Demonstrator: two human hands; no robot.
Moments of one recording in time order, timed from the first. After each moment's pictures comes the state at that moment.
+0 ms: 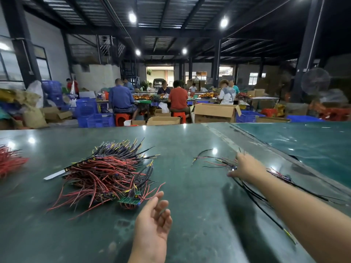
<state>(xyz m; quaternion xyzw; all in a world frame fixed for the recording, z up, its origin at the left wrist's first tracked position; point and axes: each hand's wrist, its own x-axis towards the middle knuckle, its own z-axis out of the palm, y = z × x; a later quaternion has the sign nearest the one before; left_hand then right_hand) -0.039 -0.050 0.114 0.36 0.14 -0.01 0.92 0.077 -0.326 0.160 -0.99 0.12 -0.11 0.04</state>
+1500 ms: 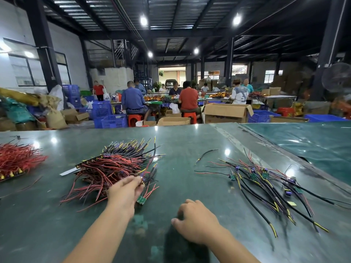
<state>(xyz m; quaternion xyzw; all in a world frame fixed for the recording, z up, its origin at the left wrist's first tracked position) 0.020 0.002 0.129 0.49 0.17 0.16 0.84 -0.027 -0.177 0.104 -0.98 -0.10 0.02 0.17</state>
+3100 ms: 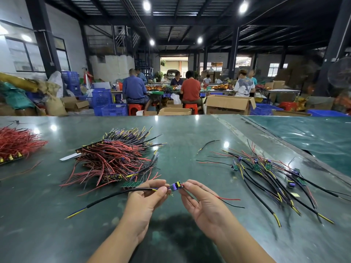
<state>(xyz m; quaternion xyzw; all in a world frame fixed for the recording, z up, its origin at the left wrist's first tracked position) -0.033 -0.030 0.091 0.54 -0.01 0.07 0.84 -0.043 -0.176 0.110 -0.38 0.09 0.07 0.92</state>
